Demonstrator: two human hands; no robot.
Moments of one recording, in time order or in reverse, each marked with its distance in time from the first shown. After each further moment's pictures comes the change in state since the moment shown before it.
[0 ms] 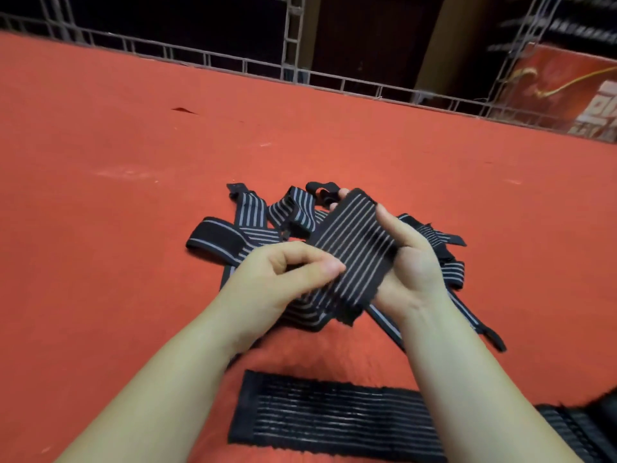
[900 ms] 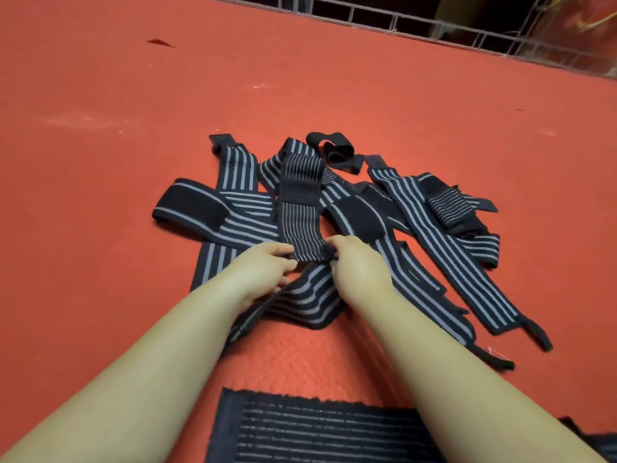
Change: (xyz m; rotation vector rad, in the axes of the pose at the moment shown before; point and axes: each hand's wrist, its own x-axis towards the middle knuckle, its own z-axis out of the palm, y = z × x) left_hand 0.097 -0.126 -0.036 0.213 0.218 -0.669; right_hand 0.108 0.065 -0.115 -2.084 0.262 0.006
